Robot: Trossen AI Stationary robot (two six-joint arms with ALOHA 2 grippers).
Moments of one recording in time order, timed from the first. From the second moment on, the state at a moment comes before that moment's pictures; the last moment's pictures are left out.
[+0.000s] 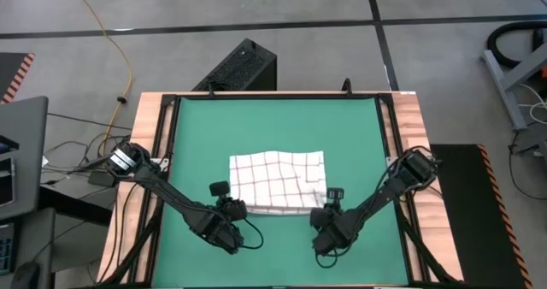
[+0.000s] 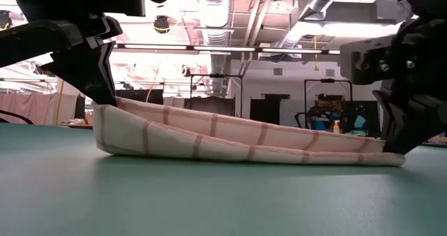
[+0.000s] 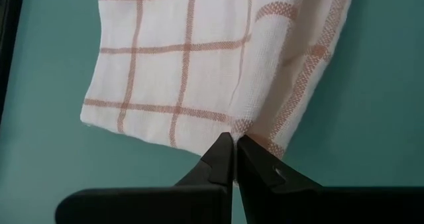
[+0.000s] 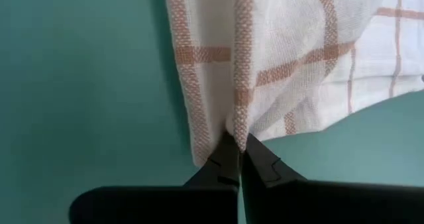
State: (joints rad) left arm -0.60 1.81 1.21 -0.91 -0.63 -0.74; right arm 0.64 1.93 1.19 -1.01 0.50 0.76
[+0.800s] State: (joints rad) left arm -0.60 1.81 1.21 -0.91 -0.62 -0.73; right arm 0.69 1.79 1.18 -0.94 0.49 0.76
